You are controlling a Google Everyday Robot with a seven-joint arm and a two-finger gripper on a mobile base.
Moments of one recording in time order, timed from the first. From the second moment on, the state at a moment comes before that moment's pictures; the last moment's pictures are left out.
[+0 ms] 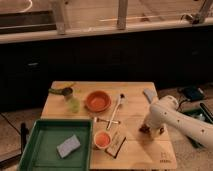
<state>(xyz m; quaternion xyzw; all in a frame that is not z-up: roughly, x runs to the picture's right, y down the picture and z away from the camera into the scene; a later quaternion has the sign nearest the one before) 0.266 0.239 0.831 -0.29 -0.05 -0.12 0.95</state>
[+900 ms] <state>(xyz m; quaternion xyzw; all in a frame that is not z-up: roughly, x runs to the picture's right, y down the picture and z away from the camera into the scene) 0.256 0.194 0.801 -0.28 -0.05 -0.14 0.95</state>
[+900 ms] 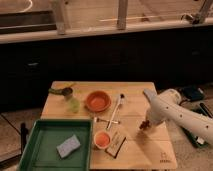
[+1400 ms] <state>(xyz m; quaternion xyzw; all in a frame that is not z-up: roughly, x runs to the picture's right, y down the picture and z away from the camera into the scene) 0.241 0.153 0.782 -0.26 -0.04 -0.15 0.95</state>
